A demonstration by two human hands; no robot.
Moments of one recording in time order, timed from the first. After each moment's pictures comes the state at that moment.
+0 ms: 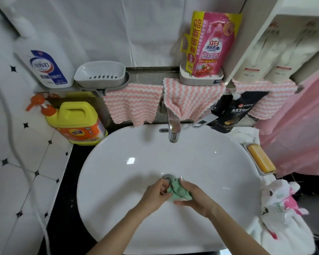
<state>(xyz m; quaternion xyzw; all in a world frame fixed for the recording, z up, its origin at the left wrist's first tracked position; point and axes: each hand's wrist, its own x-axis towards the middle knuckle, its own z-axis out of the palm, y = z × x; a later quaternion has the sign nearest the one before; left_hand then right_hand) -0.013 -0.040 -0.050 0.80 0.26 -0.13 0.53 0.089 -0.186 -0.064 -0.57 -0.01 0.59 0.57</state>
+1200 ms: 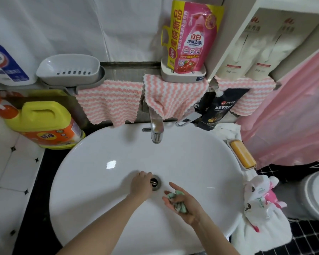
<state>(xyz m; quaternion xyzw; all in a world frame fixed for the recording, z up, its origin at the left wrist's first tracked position) 0.038 -0.026 -0.136 0.93 0.22 -0.16 0.23 0.076 -0.205 -0.094 -0.45 0.28 0.49 0.70</state>
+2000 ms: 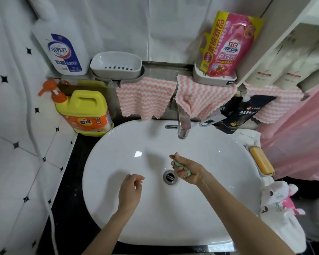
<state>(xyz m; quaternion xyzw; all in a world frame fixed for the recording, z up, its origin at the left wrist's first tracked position) -0.070 0.004 -0.089 0.79 0.40 0.11 0.45 0.126 -0.116 -0.049 -0.42 0.13 0.61 0.66</state>
